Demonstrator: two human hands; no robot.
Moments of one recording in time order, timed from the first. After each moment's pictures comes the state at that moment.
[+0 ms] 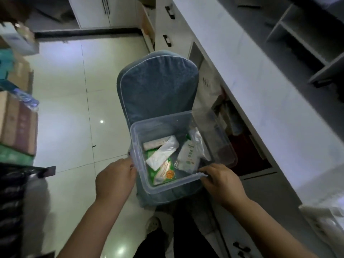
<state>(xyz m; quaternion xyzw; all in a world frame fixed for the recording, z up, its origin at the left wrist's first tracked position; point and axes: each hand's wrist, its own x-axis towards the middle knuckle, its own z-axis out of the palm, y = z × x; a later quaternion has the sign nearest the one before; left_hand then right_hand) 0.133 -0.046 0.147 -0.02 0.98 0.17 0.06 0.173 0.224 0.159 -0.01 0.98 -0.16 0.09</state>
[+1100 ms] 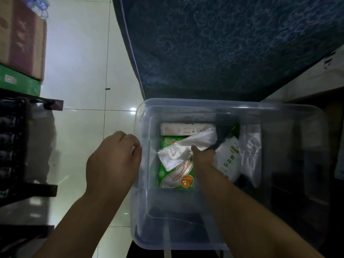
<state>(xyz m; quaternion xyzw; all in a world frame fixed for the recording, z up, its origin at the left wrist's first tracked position) -0.024 -0.034 -0.042 -0.17 0.96 0.18 0.12 -0.066 0.158 -0.197 0.50 0.70 -0.43 0.26</state>
